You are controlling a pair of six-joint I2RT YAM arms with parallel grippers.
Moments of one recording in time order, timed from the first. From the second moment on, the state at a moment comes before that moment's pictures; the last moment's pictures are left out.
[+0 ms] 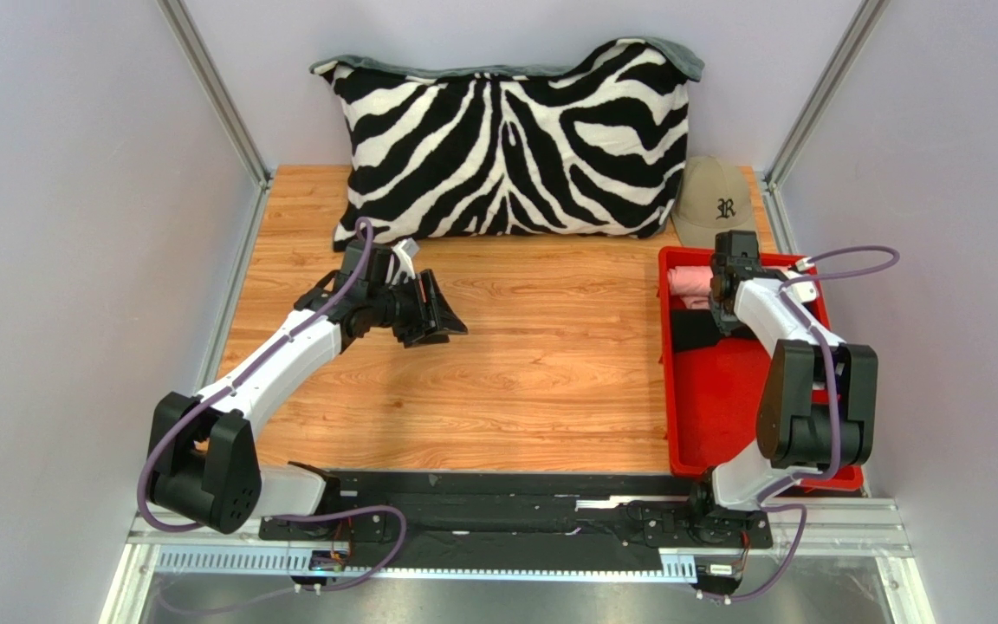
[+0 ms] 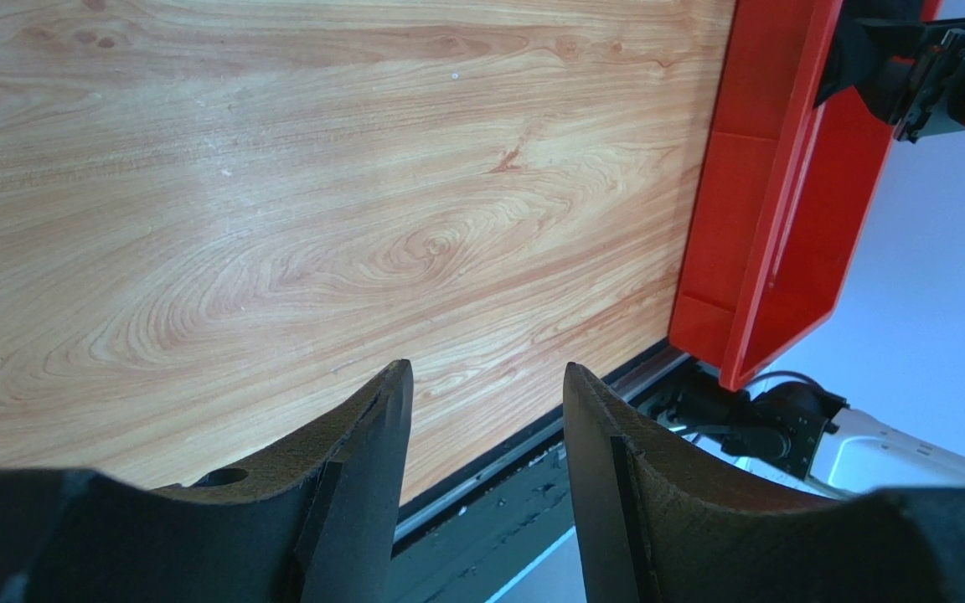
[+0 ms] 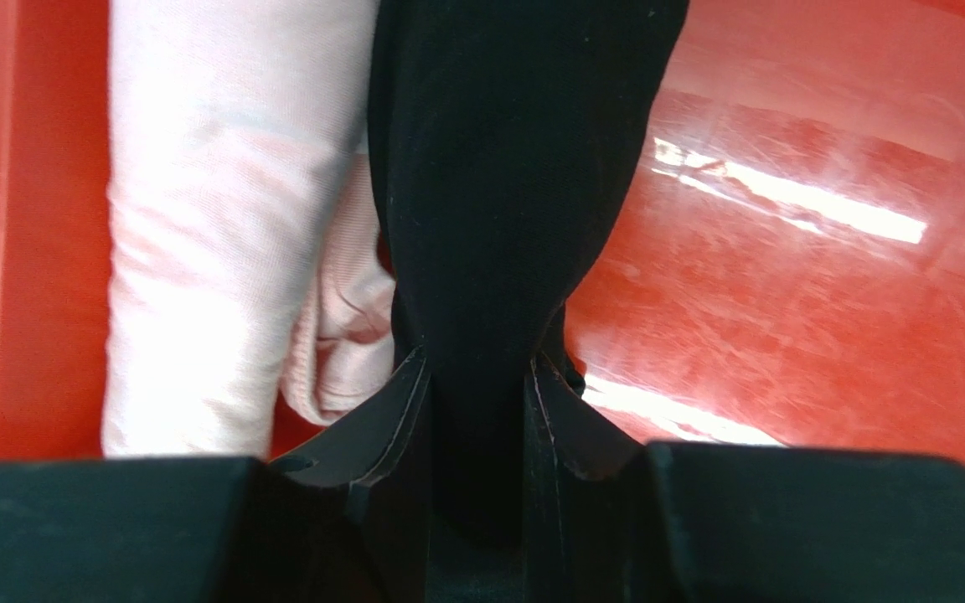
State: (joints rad) left arm -0.35 1.32 0.91 -0.42 0.49 -0.68; right arm -0.09 1.57 1.01 -0.56 0.51 1.18
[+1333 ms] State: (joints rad) left arm -0.35 1.32 0.91 -0.39 0.52 -0.67; right arm -0.10 1.73 1.06 -0.19 0.49 1.17
